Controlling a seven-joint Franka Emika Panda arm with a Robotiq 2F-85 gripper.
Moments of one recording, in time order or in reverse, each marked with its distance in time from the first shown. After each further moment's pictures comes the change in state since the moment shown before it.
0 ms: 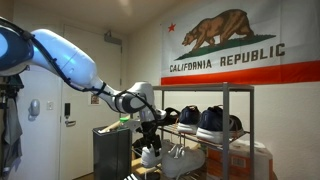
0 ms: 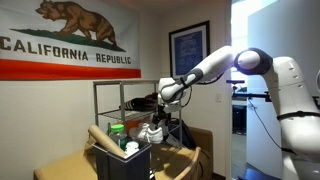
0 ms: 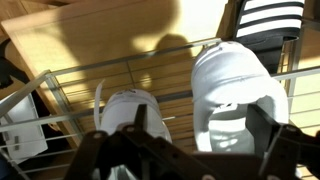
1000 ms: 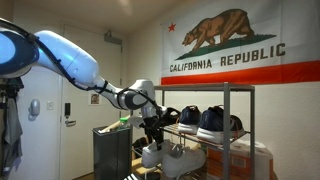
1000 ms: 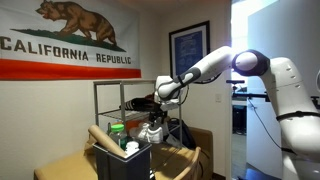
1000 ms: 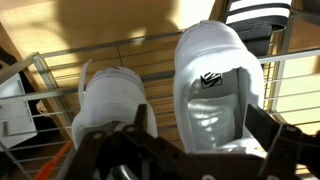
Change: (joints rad) arm 0.000 0.032 0.020 0.079 0.001 -0.015 -0.022
